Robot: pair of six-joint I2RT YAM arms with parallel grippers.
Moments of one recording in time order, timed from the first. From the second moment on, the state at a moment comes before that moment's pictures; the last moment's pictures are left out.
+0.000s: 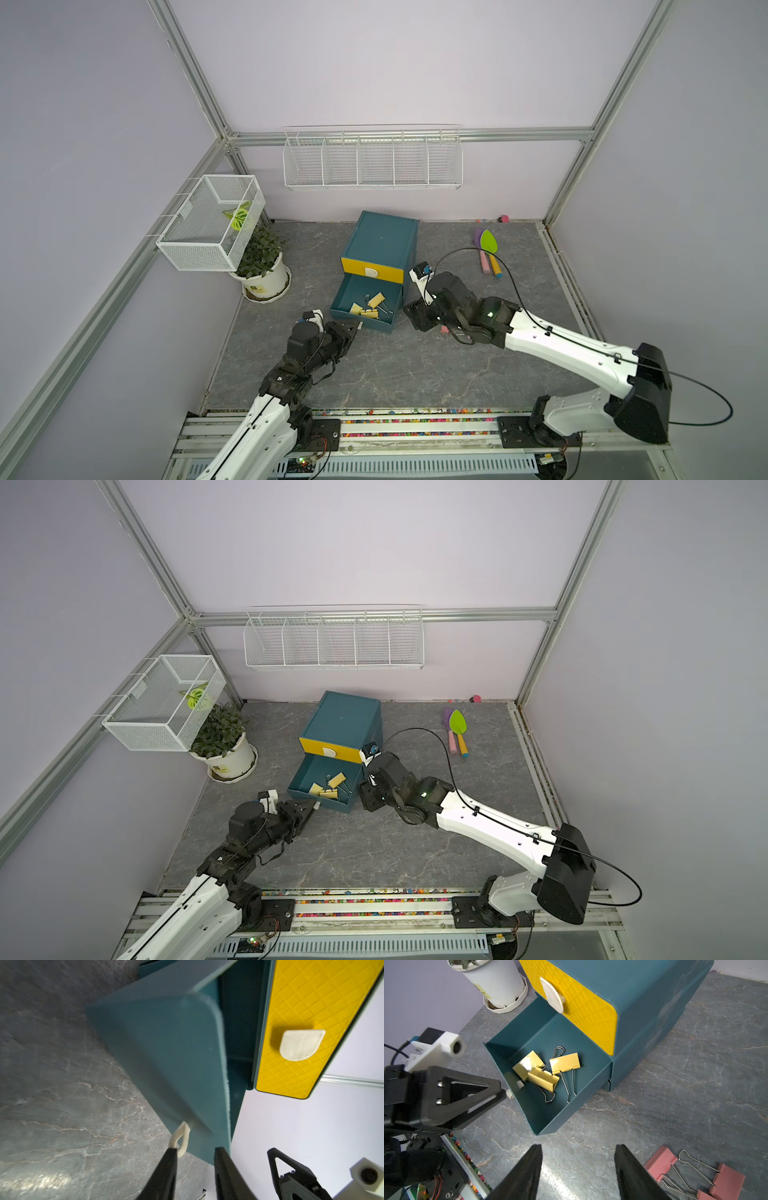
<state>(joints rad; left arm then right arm) -0.39 0.62 0.25 -0.08 0.31 -1.39 0.96 1.38 1.15 -0.49 0.13 0.37</state>
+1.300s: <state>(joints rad) -0.39 0.70 0.22 0.06 0.30 -1.44 0.96 1.37 1.15 -0.49 0.12 0.38</state>
